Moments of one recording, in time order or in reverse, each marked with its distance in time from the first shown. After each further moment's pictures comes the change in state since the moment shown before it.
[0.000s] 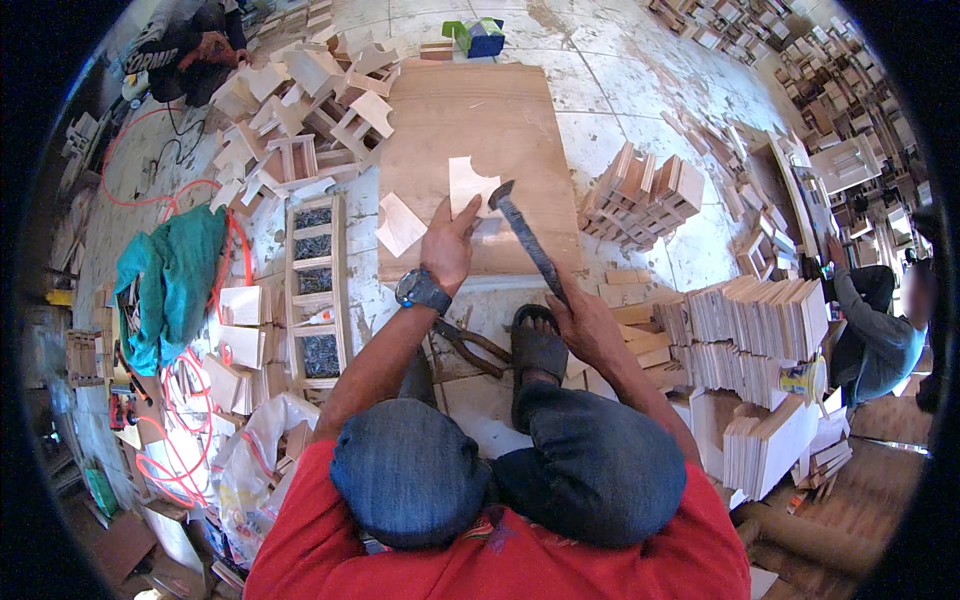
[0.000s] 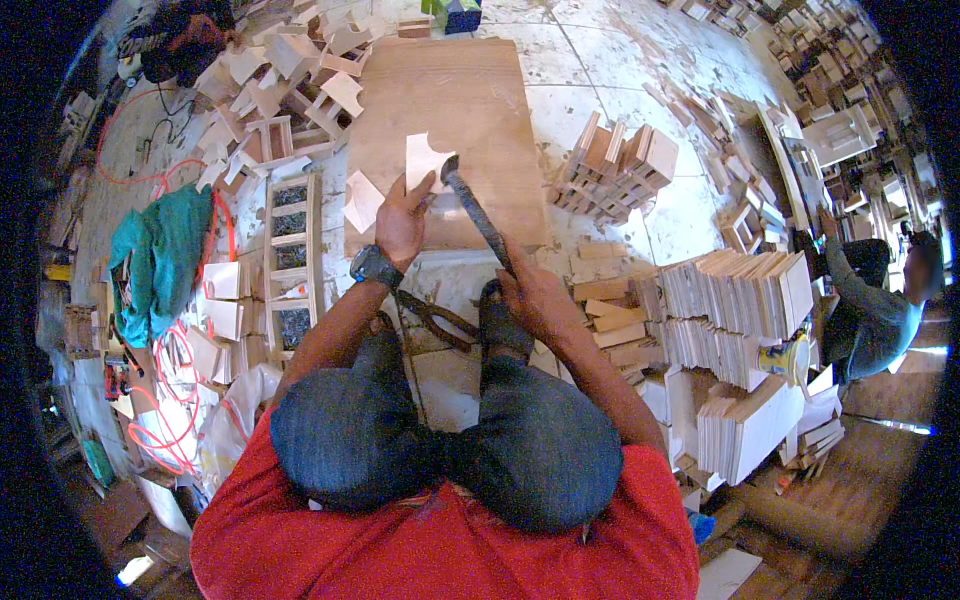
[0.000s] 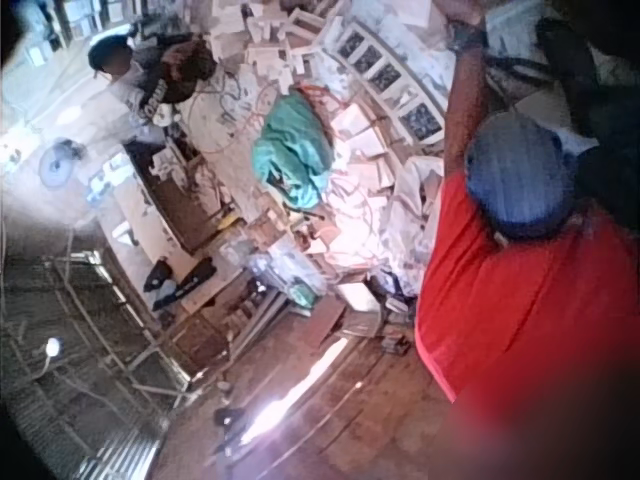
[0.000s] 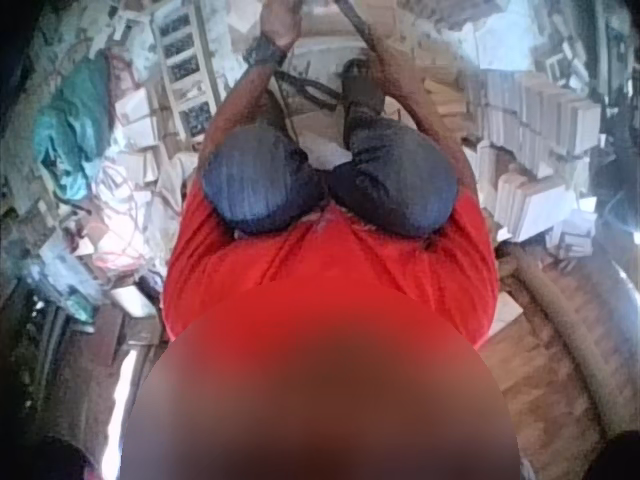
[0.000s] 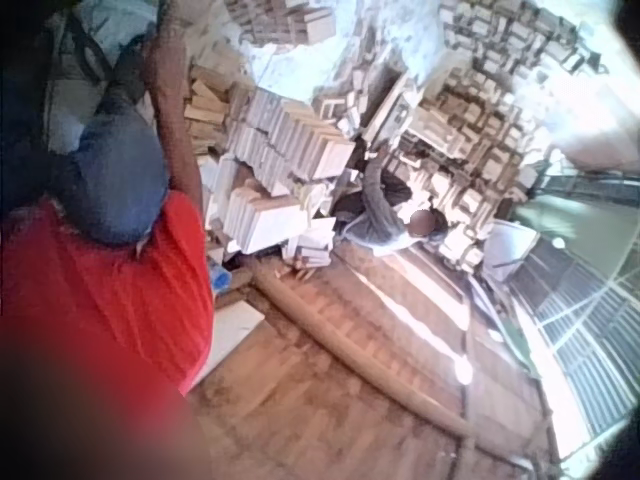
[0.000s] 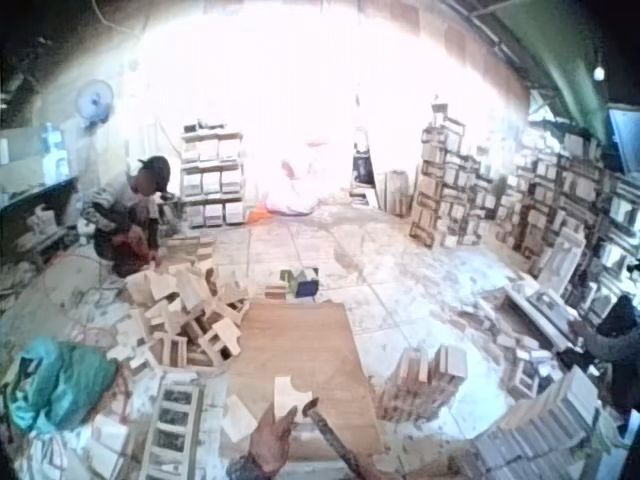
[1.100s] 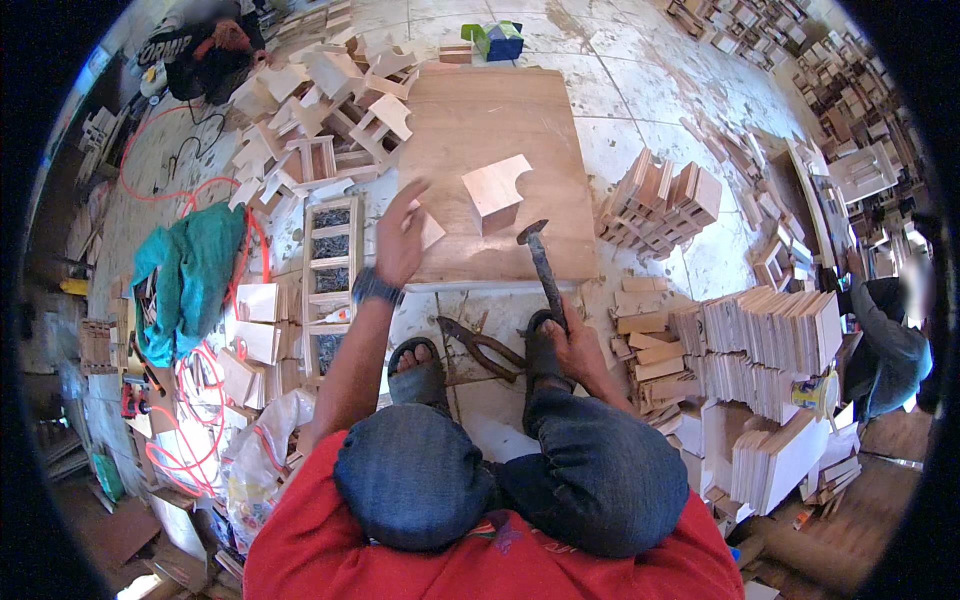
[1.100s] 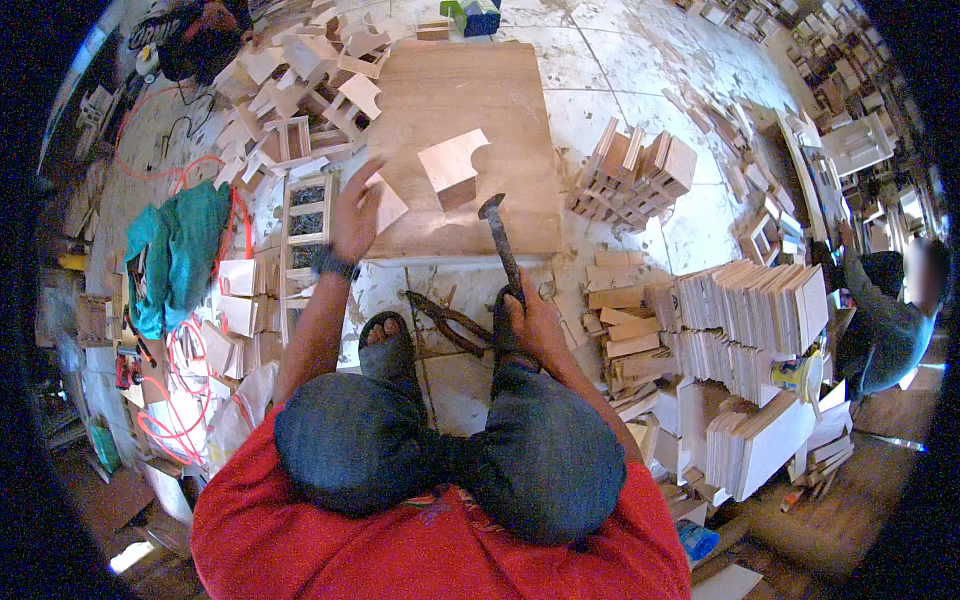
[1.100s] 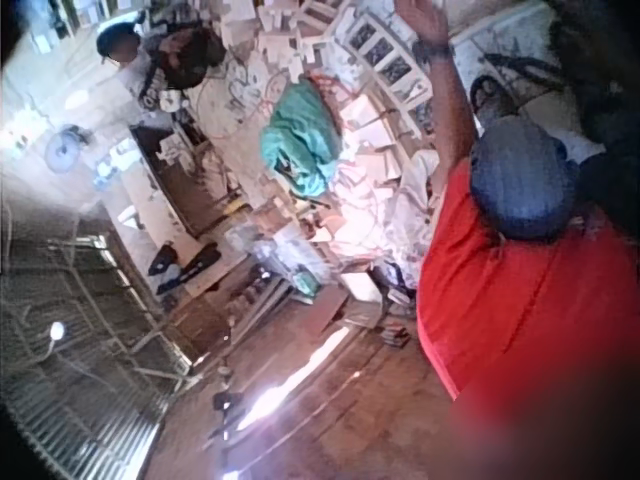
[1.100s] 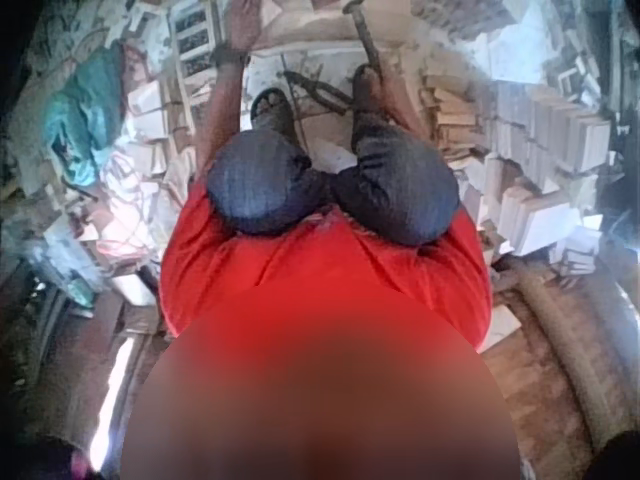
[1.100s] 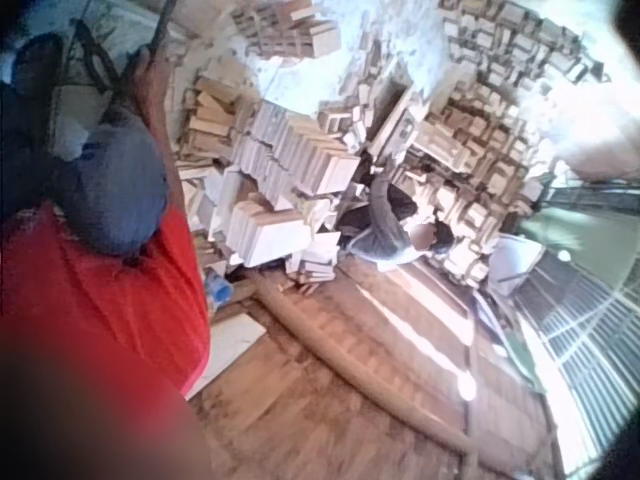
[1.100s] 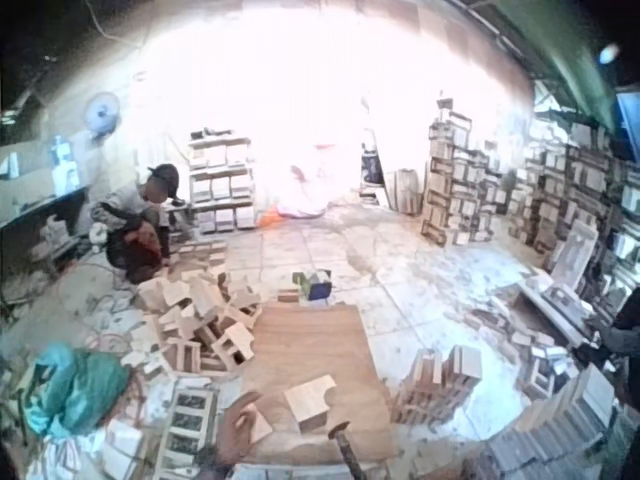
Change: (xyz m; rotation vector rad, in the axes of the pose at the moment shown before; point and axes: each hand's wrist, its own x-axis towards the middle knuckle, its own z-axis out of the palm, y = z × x) left_hand 0.004 -0.054 -0.064 -0.288 0.068 -0.078; right_hand -0.017 0.057 0.070 0.172 -0.024 0.257
